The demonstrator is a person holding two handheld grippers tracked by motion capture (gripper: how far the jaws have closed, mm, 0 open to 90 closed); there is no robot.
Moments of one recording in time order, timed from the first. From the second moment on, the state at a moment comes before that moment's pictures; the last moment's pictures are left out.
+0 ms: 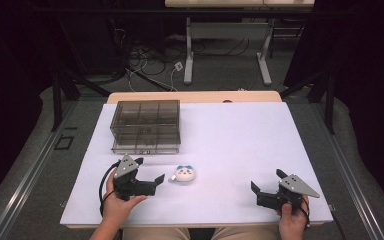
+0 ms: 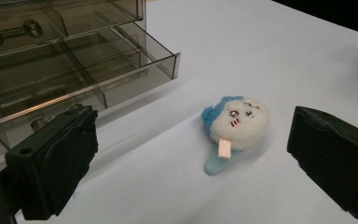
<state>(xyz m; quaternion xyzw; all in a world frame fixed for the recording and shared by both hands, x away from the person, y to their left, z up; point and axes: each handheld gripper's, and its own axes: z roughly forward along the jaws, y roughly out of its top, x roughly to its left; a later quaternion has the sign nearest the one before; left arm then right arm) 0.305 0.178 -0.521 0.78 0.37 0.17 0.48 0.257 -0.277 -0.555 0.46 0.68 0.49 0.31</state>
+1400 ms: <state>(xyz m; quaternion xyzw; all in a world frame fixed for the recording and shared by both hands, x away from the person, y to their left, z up) 0.331 0.137 -0.524 0.81 0.36 0.14 0.44 0.257 -0.278 -0.555 0.46 0.68 0.48 0.31</state>
